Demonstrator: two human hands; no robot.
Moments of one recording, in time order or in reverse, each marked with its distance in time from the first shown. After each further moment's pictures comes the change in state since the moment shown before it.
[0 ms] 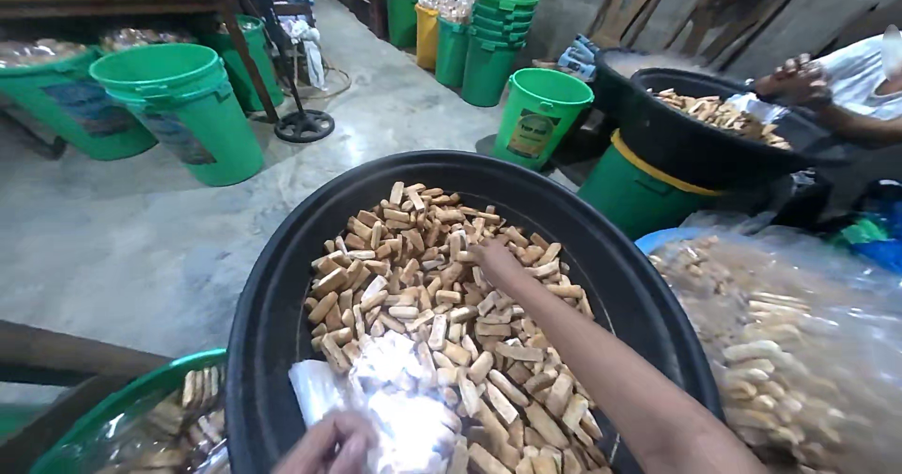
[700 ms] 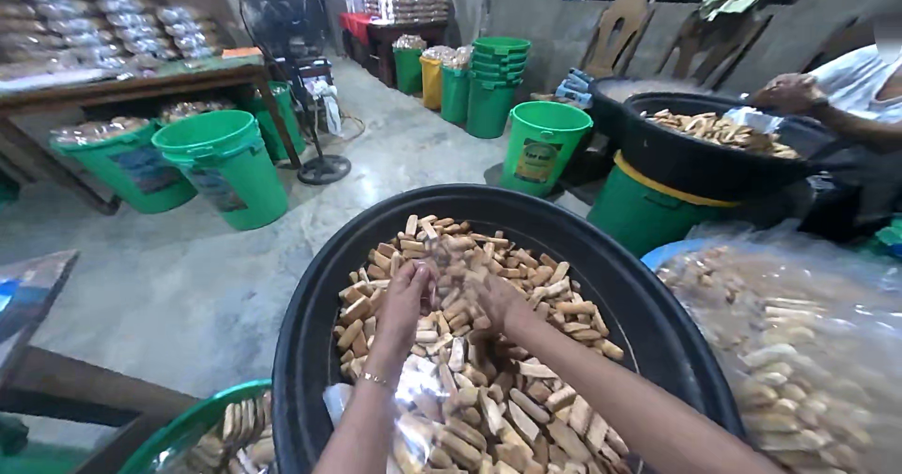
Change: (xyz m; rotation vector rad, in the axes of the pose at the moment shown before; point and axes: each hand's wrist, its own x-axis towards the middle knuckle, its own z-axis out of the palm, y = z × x) left_hand 0.177 0.010 0.040 -0.348 0.042 0.143; right_hand -0.052 -0.036 0.014 -0.140 -0.014 -0.074
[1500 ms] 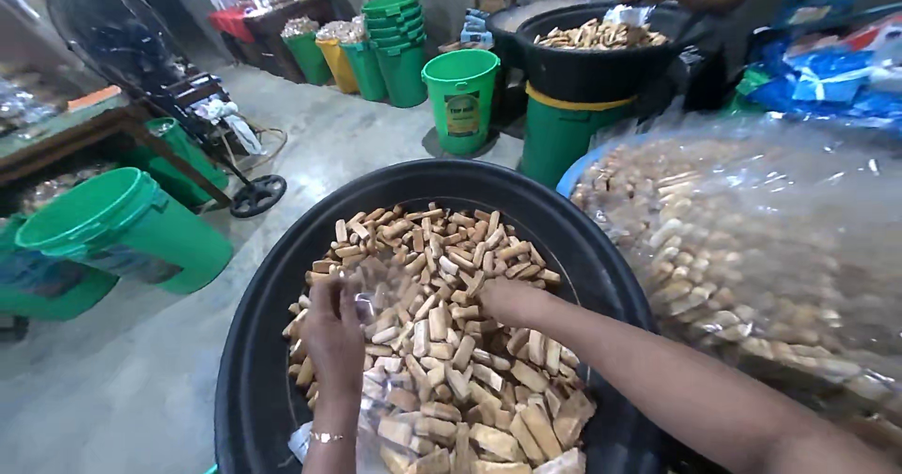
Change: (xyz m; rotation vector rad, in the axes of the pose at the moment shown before) left_hand -0.020 0.007 0.014 0.874 0.141 0.434; right_hand -0.082 0.038 -0.013 0.092 -0.315 0.118
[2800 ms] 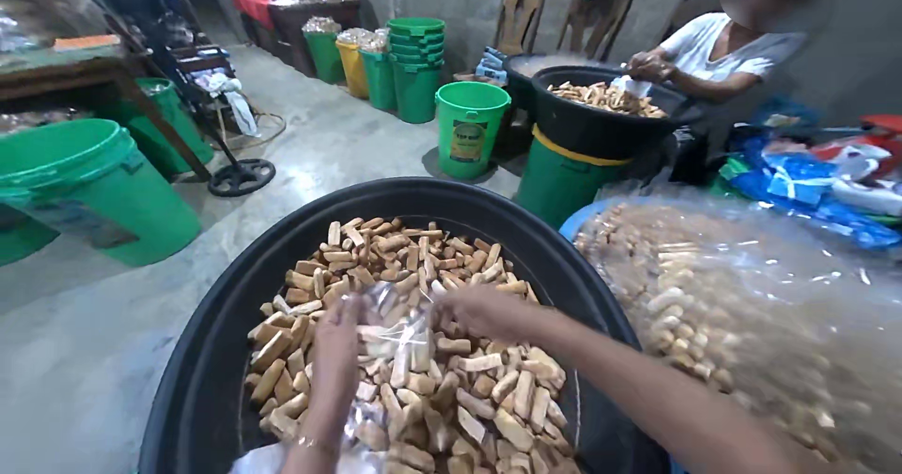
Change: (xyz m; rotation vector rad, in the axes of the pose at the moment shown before) left_hand 0.007 -0.016 0.037 -0.619 -0.055 -0.640; right_hand -0.021 -0.013 -0.053 0.218 0.344 -0.495
